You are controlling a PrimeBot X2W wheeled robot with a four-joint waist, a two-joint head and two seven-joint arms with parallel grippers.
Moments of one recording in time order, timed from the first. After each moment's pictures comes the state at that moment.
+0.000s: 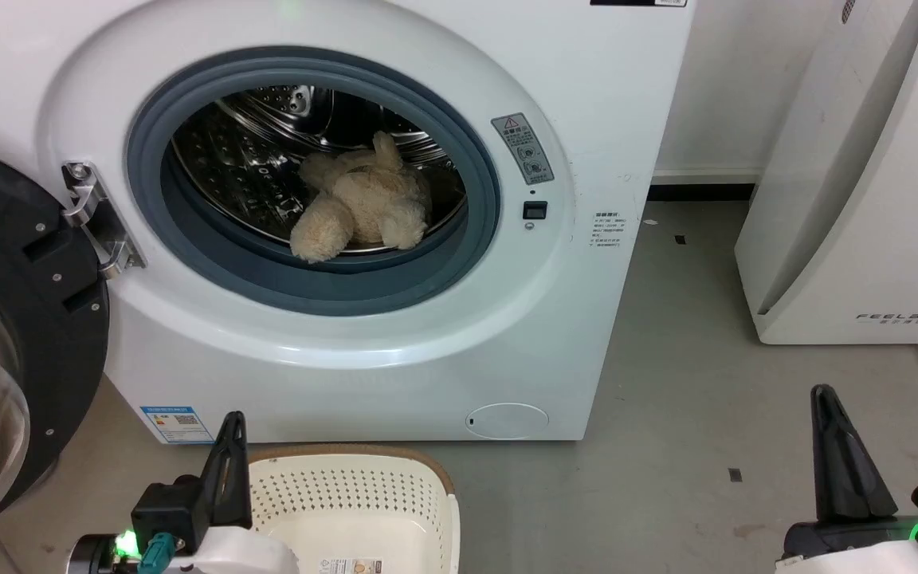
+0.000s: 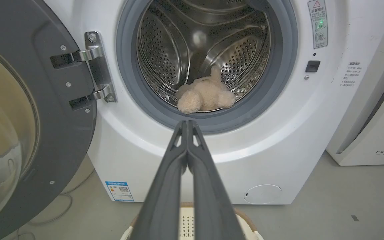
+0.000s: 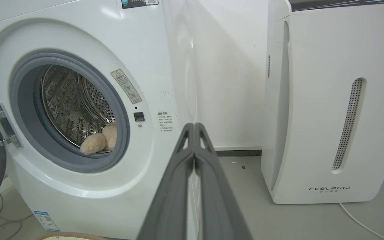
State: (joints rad) left arm -0.01 0.05 0.04 0.20 -0.05 0.00 -0.25; right arm 0.08 -0.05 -0.07 -0.06 0.16 0.13 -0.26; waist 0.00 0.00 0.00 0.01
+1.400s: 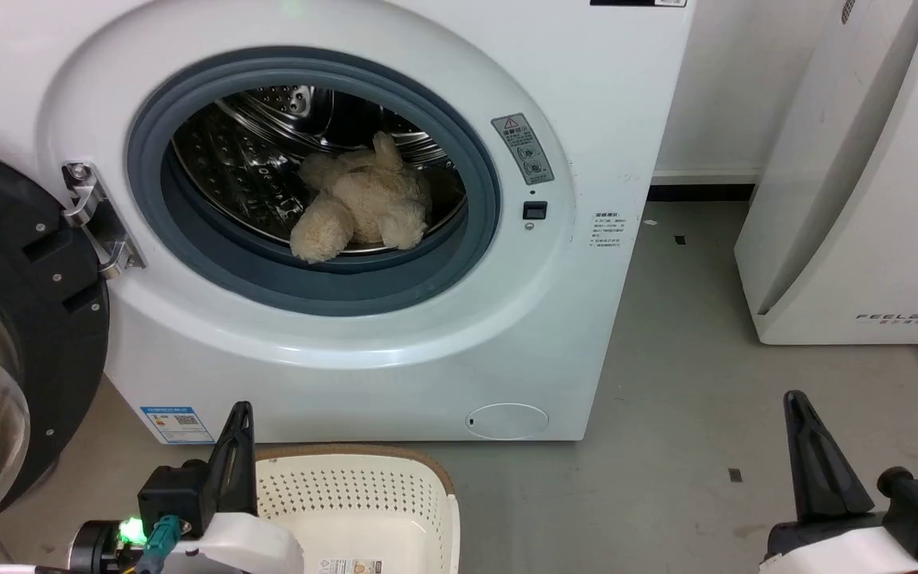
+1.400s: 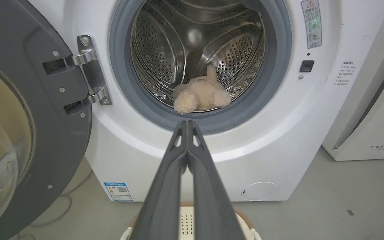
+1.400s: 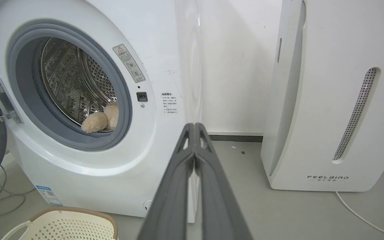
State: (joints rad) left arm -0.01 0.05 0.03 0.14 -0.04 0.00 -0.17; right arm 0.07 -0.05 -0.05 -0.04 0.11 0.13 -0.17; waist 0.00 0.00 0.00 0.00
